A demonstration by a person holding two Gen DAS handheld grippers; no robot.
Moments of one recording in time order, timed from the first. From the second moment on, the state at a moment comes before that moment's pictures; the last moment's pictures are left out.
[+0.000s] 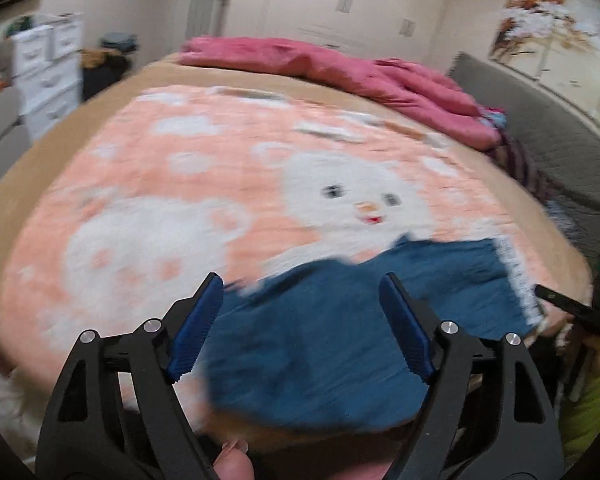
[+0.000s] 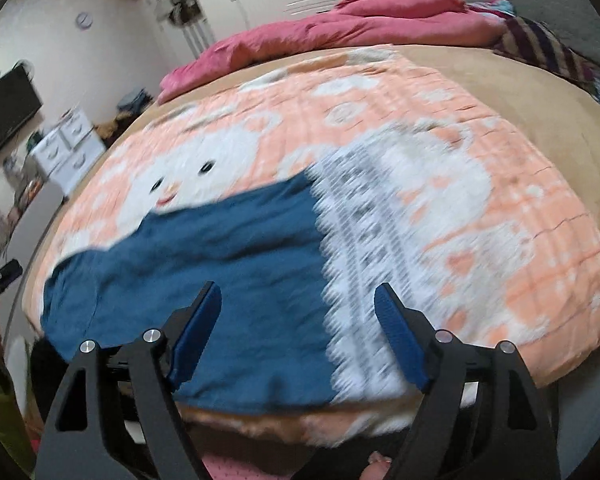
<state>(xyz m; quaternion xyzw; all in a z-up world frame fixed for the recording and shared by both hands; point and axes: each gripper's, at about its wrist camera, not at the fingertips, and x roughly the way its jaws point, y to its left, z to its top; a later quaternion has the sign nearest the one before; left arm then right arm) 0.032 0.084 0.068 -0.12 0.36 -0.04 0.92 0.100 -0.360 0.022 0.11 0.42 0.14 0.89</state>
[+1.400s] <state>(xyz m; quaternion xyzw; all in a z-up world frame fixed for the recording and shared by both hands) 0.177 -0.054 -0.022 -0.08 0.46 -0.18 0.87 0.148 -0.335 0.017 -0.09 0.34 0.29 0.89</state>
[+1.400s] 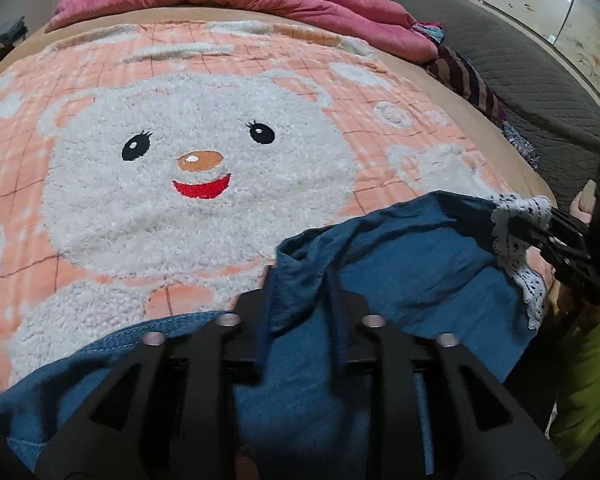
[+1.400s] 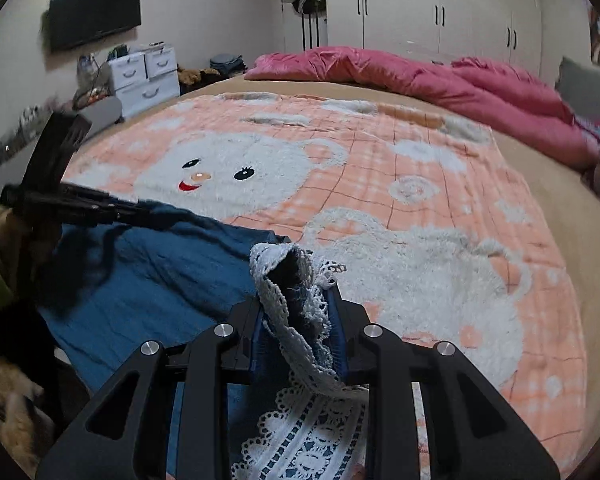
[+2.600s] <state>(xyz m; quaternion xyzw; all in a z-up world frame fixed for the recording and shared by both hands) 0.220 -0.064 -0.031 -0.06 0.47 -0.11 0.87 0.230 -0.377 -0.015 0.01 0.44 0.11 0.89</state>
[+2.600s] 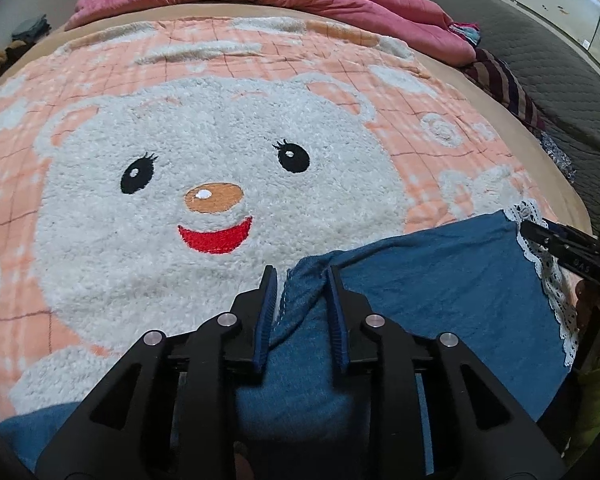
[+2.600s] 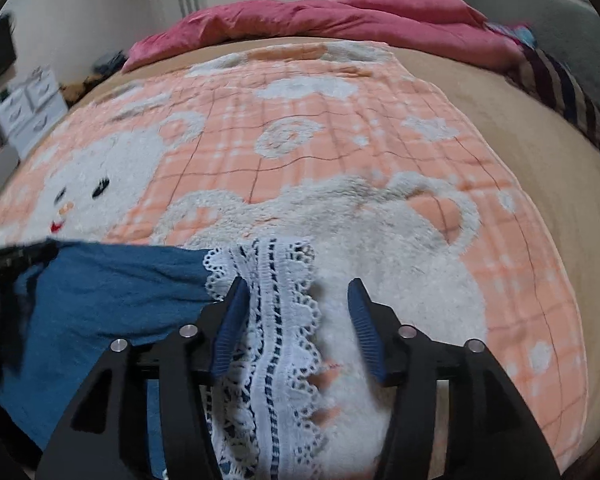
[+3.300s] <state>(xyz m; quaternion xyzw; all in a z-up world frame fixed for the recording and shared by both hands) 0.155 -0.063 0.022 -0.07 0.40 -0.10 0.91 0.134 -0.356 0.032 0.03 0.37 0.14 0.92</state>
